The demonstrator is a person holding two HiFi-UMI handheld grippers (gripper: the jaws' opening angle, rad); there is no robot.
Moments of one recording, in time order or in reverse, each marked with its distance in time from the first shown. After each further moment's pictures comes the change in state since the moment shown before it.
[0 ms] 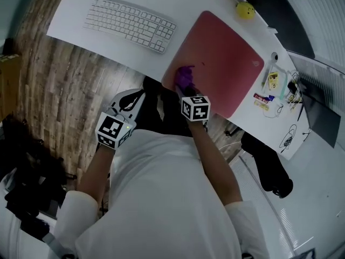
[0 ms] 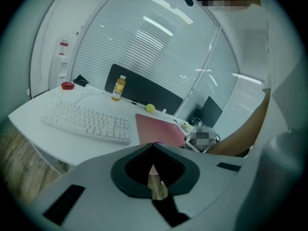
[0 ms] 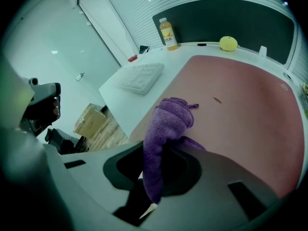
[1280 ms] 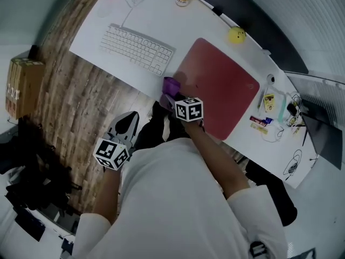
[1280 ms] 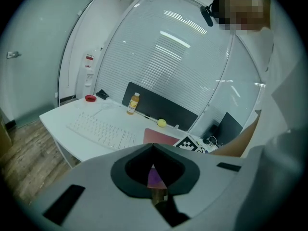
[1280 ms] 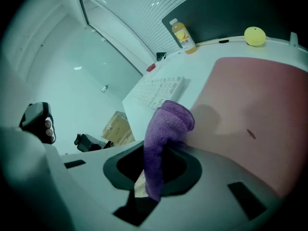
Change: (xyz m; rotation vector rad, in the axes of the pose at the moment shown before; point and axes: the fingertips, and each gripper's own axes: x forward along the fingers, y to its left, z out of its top) left arm -0.042 -0.041 0.044 -0.140 -0.142 0.248; right arm 0.009 0.034 0.061 -0.019 -0.029 0.342
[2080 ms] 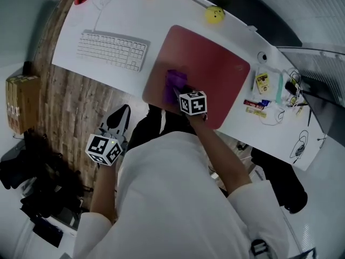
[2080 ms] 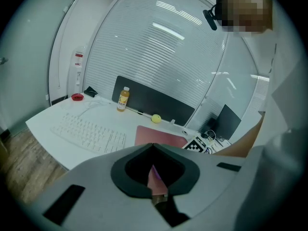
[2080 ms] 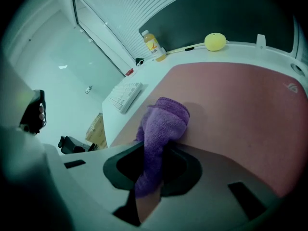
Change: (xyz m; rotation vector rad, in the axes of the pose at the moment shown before) left arm 0.056 -0.032 0.007 0.070 0.067 -0.035; right arm -0.060 -0.110 -0.018 0.040 -0.040 -0.183
